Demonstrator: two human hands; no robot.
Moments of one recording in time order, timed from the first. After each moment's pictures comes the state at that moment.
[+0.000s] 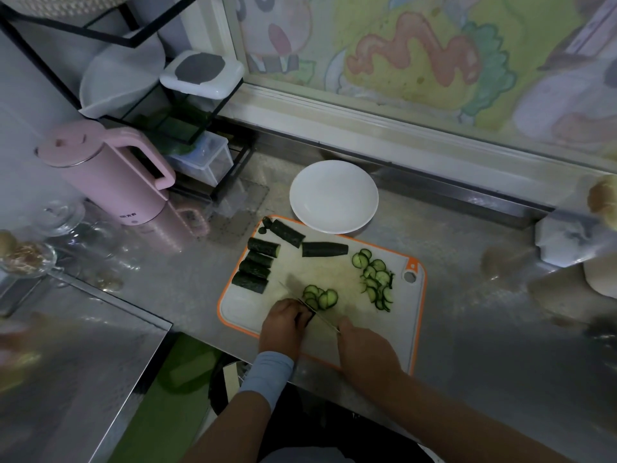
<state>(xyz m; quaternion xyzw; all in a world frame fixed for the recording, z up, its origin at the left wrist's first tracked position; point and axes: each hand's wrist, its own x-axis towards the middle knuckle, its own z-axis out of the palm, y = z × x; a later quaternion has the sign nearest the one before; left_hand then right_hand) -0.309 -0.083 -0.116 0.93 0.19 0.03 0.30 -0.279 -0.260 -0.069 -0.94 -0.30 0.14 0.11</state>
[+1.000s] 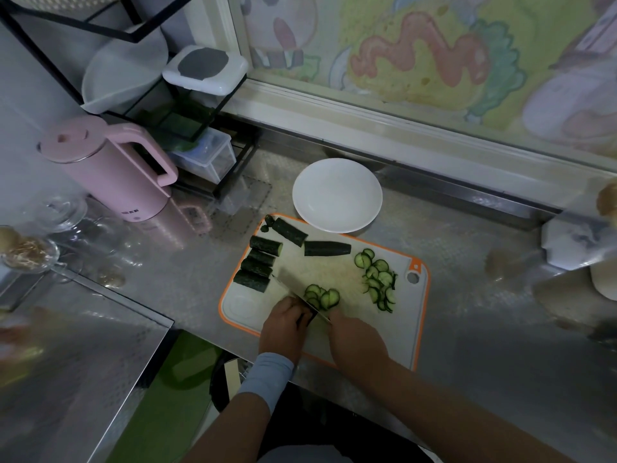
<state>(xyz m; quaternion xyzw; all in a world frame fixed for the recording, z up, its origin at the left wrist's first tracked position) -0.313 -0.084 -0.112 0.94 0.16 0.07 0.31 -0.267 -0.240 -0.080 -0.93 -0.33 0.11 0.11</state>
